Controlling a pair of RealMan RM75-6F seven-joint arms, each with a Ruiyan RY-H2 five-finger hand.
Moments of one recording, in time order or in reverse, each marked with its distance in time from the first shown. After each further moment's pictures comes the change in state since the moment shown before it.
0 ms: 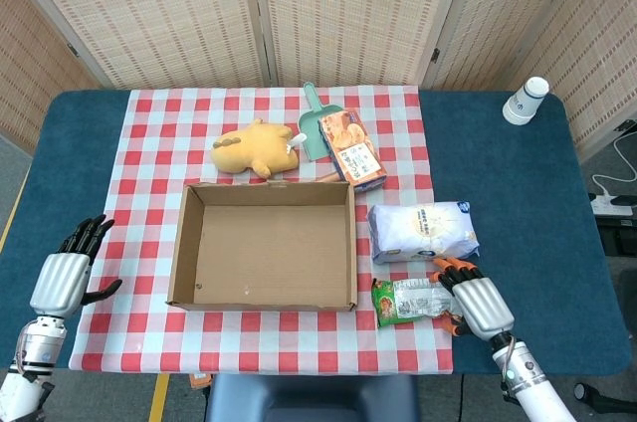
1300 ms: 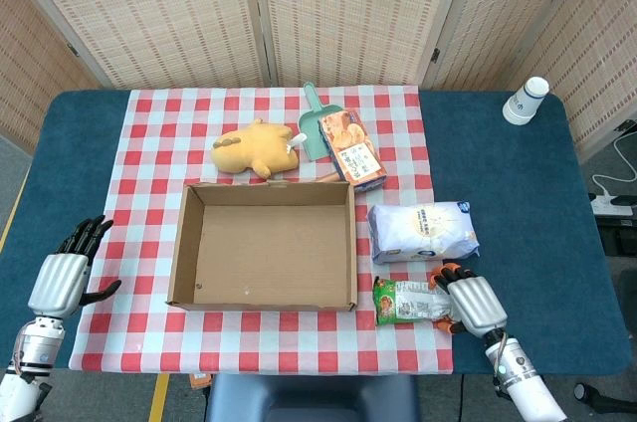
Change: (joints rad) left arm 0.002 0.009 0.003 -0.002 0.003 0.000 -0.021; right arm 0.023 -0.051 -0.001 0.041 0.059 -0.024 -0.031
